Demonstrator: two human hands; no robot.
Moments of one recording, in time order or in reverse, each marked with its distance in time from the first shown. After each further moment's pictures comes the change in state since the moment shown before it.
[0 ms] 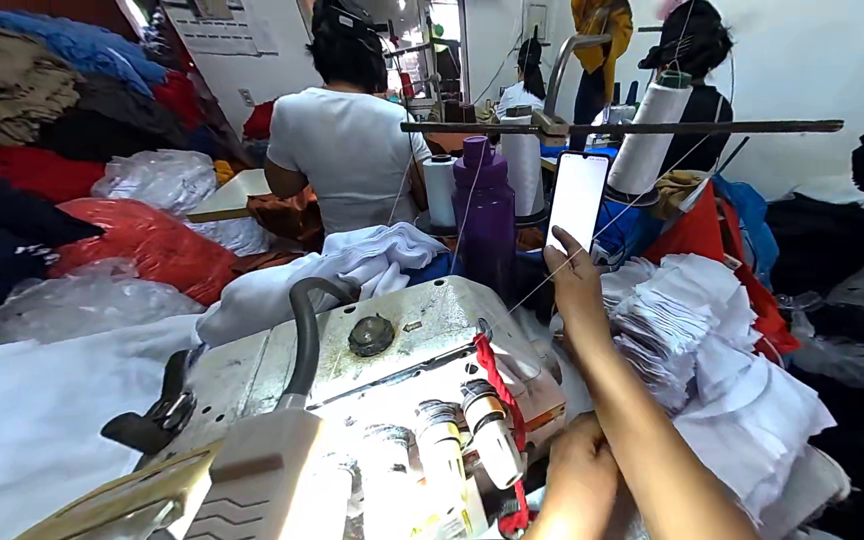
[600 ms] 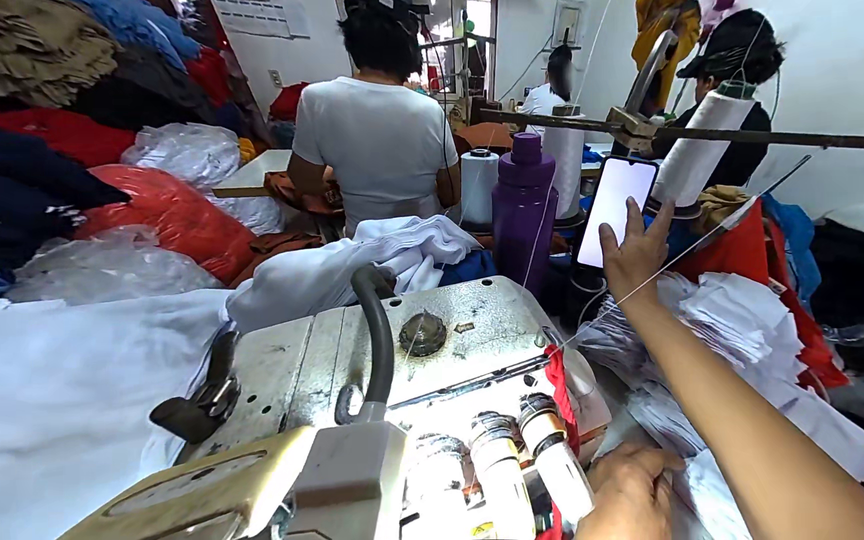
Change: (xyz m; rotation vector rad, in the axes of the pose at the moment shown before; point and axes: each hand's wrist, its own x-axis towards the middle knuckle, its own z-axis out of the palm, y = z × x) left_hand -0.001 0.004 -0.001 0.107 -0.139 0.136; right_hand 0.074 0.030 -0.016 -0.738 0.191 -0.321
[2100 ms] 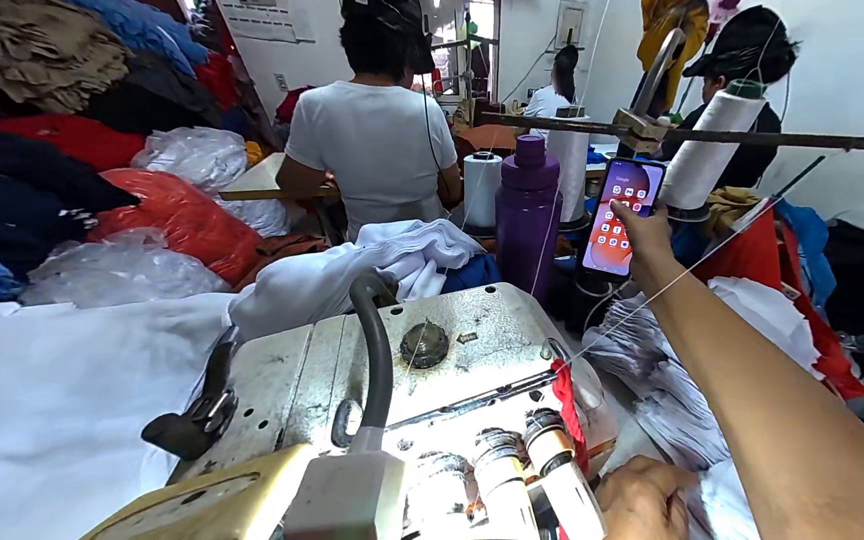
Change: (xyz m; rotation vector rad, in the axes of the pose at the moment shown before) left_hand -0.002 0.001 0.002 -0.022 0.024 0.023; right_hand 0.062 0.017 0.018 0.538 -0.052 0.573
